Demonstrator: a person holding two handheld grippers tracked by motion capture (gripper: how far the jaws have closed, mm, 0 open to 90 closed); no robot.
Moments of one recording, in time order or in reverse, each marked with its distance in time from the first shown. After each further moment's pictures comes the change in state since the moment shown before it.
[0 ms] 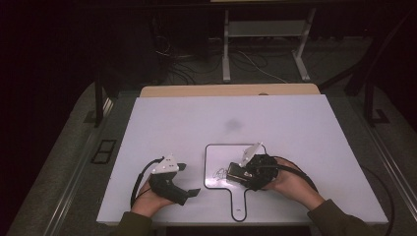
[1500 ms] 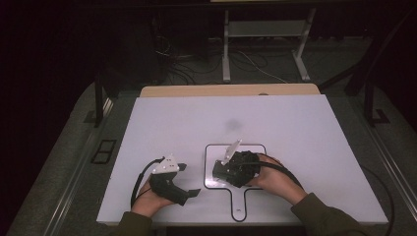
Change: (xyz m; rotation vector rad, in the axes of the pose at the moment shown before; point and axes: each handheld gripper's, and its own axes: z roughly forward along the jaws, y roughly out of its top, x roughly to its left) left arm 0.000 0.000 0.001 0.004 -0.005 0.008; right arm 0.009 0.043 0.019 0.016 0.004 -0.054
